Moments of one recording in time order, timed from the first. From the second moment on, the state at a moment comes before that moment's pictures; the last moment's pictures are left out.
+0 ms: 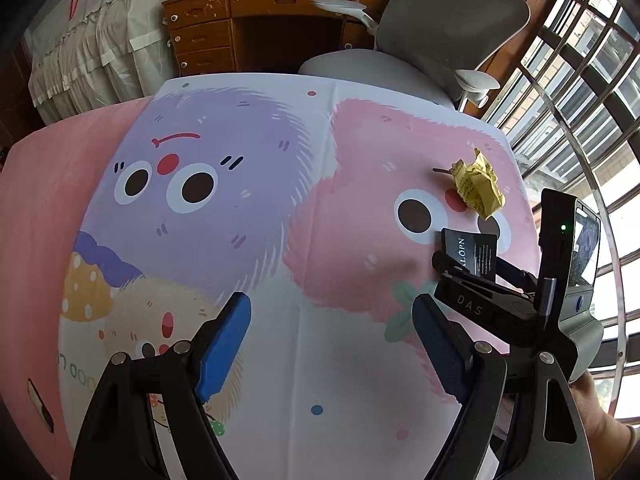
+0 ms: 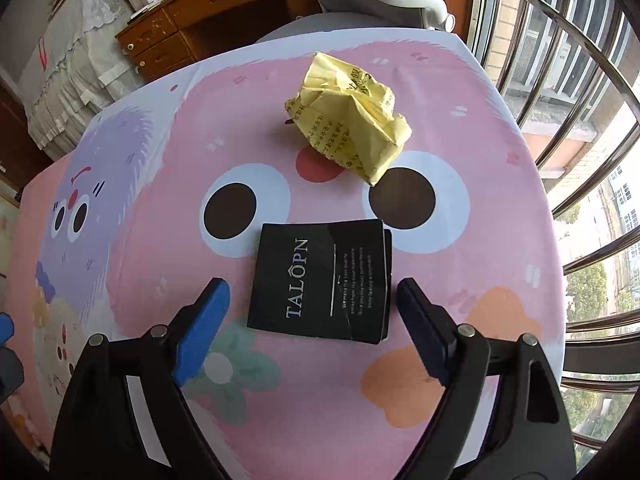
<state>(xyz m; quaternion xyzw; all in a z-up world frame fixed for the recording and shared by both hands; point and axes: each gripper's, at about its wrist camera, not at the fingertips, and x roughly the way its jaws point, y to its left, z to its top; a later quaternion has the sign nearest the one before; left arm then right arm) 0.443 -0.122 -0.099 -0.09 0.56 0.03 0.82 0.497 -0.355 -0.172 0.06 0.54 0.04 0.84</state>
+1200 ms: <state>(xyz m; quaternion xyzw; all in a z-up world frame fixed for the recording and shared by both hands) 0.627 -0.280 -0.150 -0.06 0.60 -0.07 0.79 0.487 -0.483 -0.139 0.10 0.51 -0.01 0.85</state>
